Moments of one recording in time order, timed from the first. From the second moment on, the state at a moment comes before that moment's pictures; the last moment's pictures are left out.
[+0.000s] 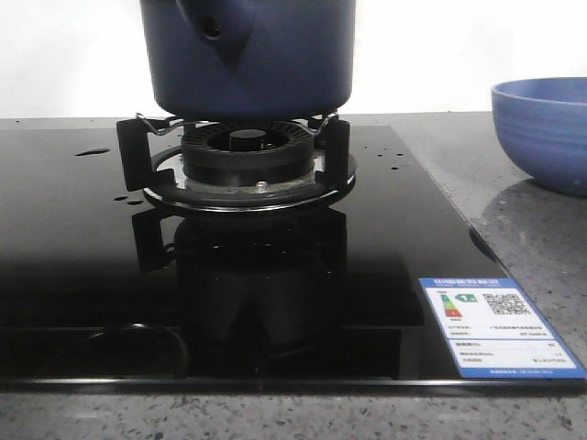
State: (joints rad) left arm -0.24 1.21 -1.15 -0.51 0.08 0.43; right arm -0.15 1.58 -1.29 0.11 1.04 -0.05
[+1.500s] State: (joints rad) left arm -0.24 1.21 -1.15 -0.51 0.04 0.43; right arm 0.29 1.61 -1.74 0.37 0.80 -0.12
